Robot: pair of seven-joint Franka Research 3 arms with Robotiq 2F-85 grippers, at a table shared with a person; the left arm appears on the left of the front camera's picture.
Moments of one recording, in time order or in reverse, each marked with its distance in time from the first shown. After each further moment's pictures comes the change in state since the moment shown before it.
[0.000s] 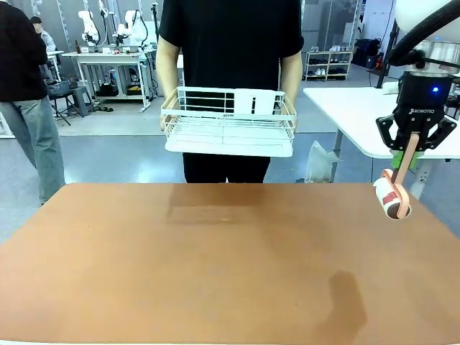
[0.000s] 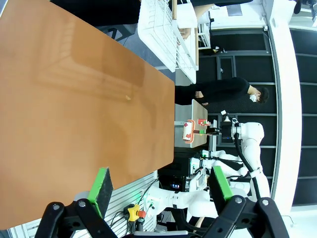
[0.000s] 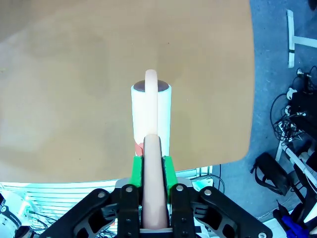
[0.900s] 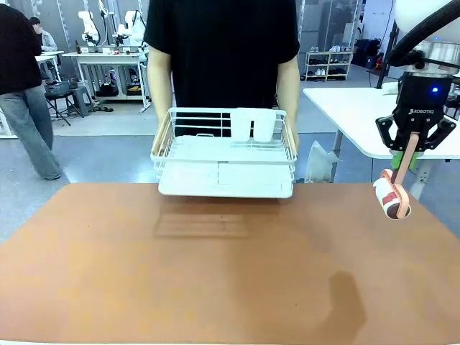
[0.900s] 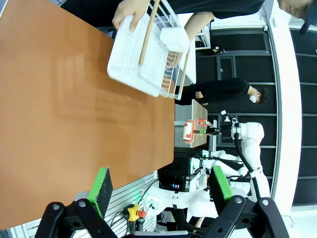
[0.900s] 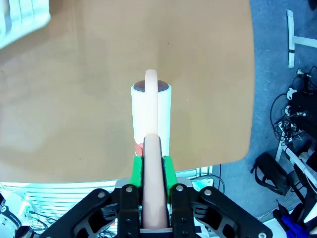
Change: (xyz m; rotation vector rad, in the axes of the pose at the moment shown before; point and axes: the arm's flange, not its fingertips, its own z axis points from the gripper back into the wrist) left arm 0.000 0.000 0.000 0.000 0.000 0.000; right arm 0.000 0.000 0.000 0.000 0.000 0.000
